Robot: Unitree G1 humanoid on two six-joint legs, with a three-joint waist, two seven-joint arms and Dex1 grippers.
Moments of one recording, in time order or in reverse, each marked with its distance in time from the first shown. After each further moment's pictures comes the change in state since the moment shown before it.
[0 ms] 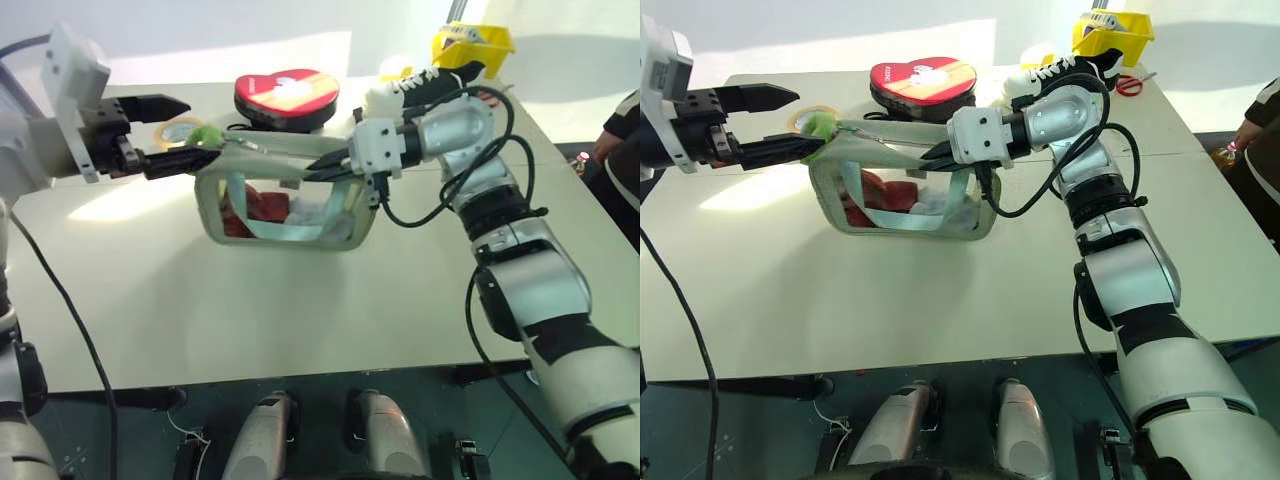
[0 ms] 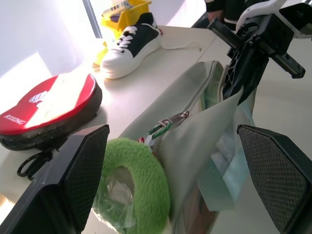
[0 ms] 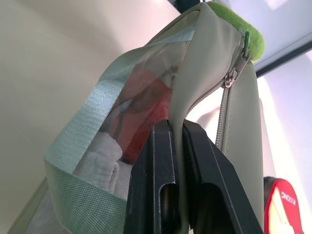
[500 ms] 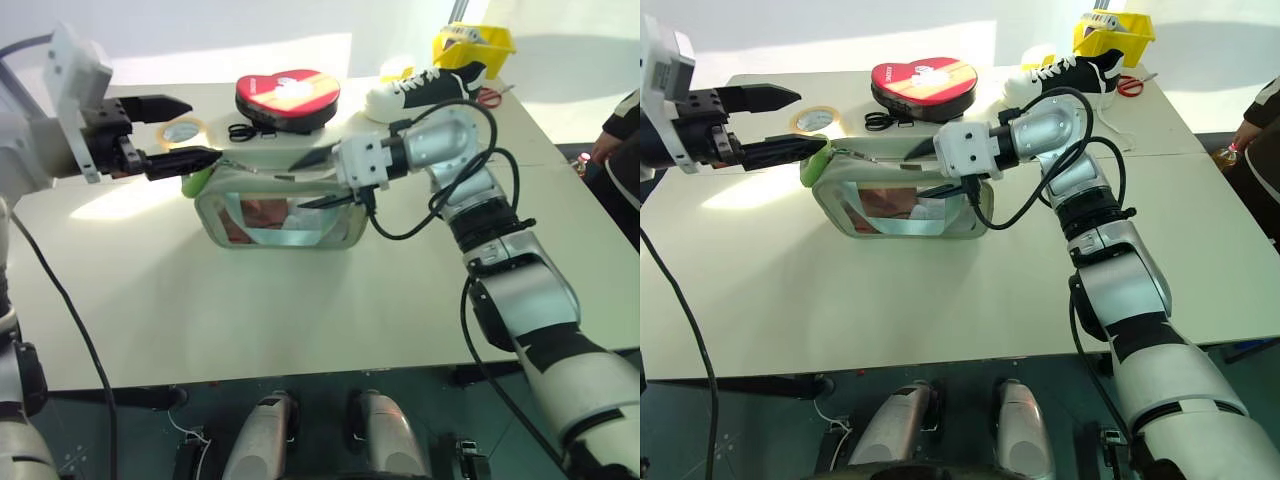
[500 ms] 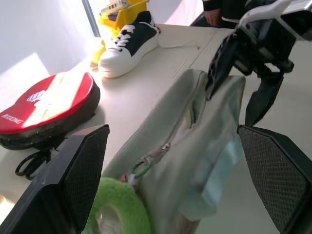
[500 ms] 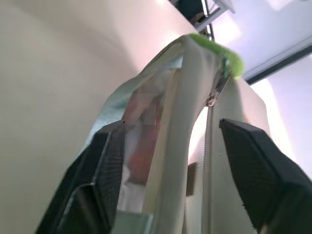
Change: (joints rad) left arm 0.000 0.001 -0.008 -0.006 -0.002 0.003 -0.004; right arm 0.065 -0.041 -0.021 -0.217 -0.015 0.172 -0.041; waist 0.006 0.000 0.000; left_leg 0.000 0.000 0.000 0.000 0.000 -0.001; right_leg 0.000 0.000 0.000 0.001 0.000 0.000
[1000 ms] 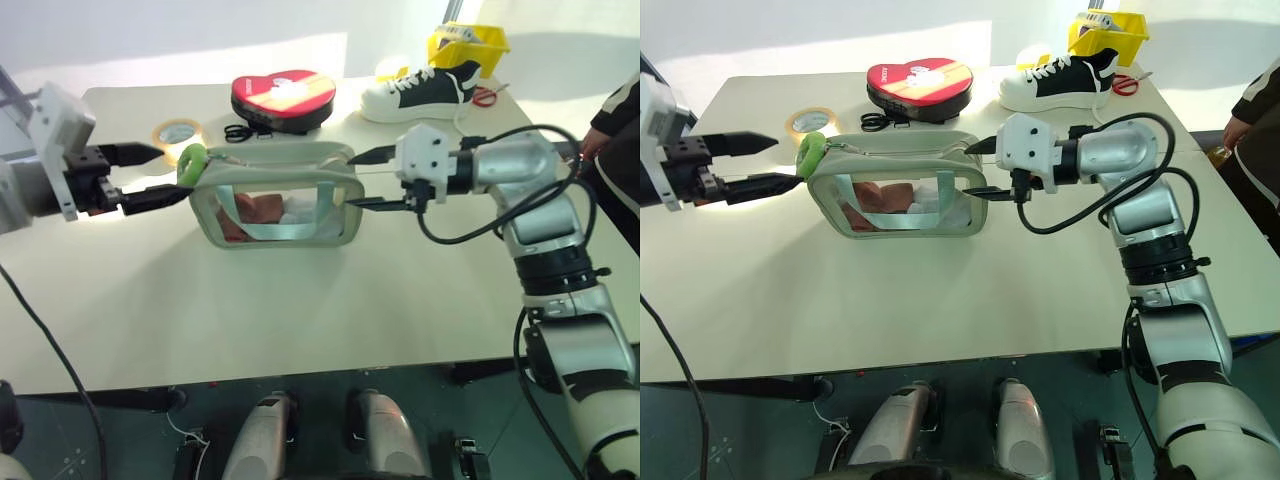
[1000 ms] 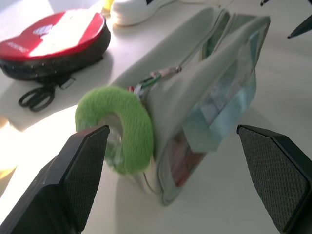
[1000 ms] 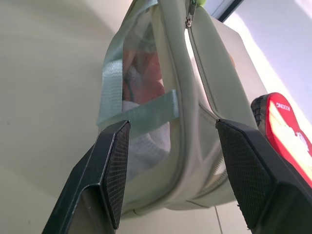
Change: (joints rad) left arm 0.251 0.094 0.081 0.035 0.027 -0.027 -0.023; right arm 0.314 -0.162 -0.062 -0.478 0.058 0.440 -0.128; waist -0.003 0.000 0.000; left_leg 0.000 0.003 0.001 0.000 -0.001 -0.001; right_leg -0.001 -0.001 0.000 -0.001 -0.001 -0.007
